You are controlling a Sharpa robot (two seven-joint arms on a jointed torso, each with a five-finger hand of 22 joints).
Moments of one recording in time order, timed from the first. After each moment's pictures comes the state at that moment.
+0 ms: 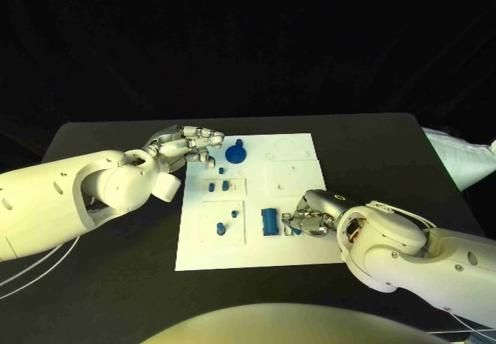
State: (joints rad) left arm 1.20 -0.95 -0.06 1.59 -0.03 -0.13 0.21; left_hand 1.42 -0.02 0.10 -0.02 0.05 0.94 0.16 0.36 0.15 0.97 0.09 0.60 0.25 1.15 0.01 0.99 0.54 0.17 1.19 0.11 0.49 0.80; right arm 0.88 -0.95 0.07 1.95 -1.57 -0.23 -0.69; right_hand 1.20 0.06 0.16 0.22 0.19 1.18 0.05 0.16 0.34 1.42 -0.03 0.95 1.20 1.46 -0.08 1.45 1.31 0.03 1.47 0.03 1.53 1.31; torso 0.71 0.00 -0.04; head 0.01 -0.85
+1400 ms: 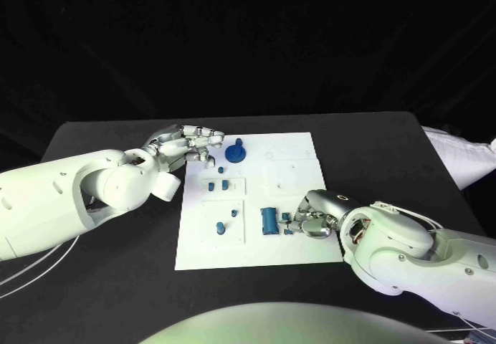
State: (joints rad) left arm 1.20 -0.95 -0.06 1.59 -0.04 -0.13 0.21; left_hand 1.42 -0.02 0.10 -0.02 0.05 0.94 0.15 0.36 0.15 0.96 0.08 0.60 0.24 1.15 0.01 0.99 0.54 0.17 1.19 0.11 0.49 0.80; right arm 0.88 -0.97 0.07 1.99 -1.58 -0.23 -0.69; right_hand 1.03 0.00 -0.03 0.28 0.24 1.18 0.04 0.16 0.36 1.43 -0.03 0.96 1.22 1.46 -0.08 1.45 1.31 0.03 1.47 0.03 1.53 1.31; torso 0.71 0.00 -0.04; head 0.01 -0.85
